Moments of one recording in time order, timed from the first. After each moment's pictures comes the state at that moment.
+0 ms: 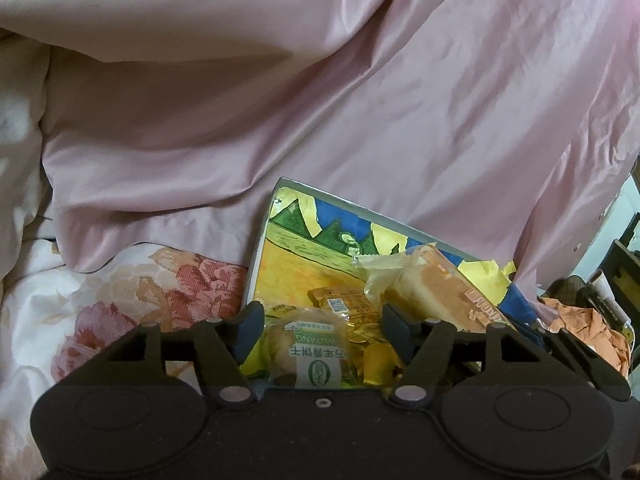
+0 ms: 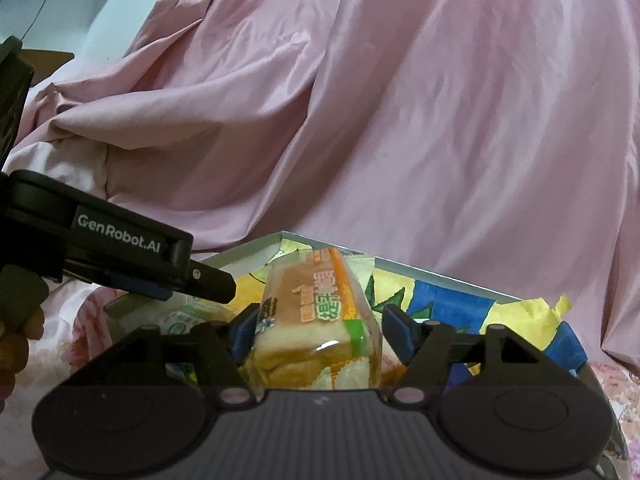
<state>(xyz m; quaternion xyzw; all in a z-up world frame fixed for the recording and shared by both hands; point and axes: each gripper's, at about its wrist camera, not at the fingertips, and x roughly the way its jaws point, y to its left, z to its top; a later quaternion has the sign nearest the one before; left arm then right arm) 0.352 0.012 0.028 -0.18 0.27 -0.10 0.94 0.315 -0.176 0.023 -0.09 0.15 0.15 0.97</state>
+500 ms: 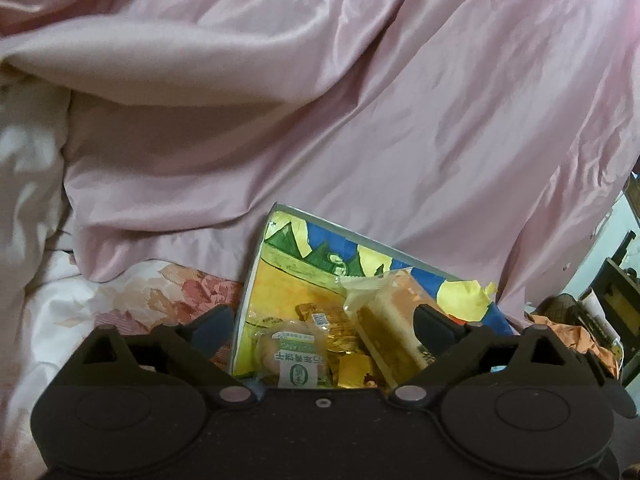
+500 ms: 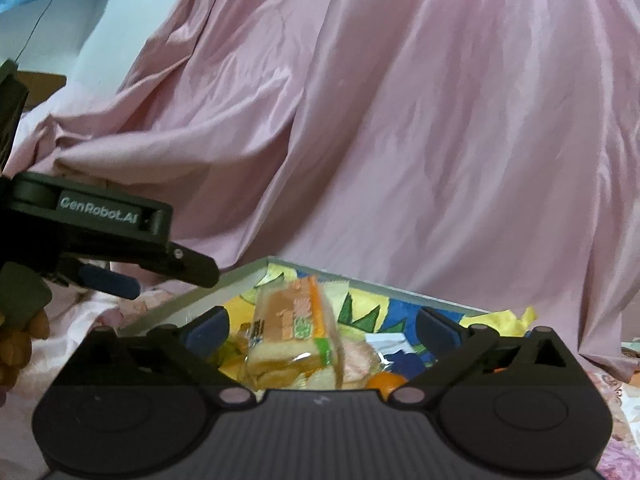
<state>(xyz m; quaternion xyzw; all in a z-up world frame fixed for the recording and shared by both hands) 0.323 0.013 0.058 -0.18 0.25 -0.09 0.95 0.282 -0.192 0.049 -0.07 0.12 0.14 0.98</state>
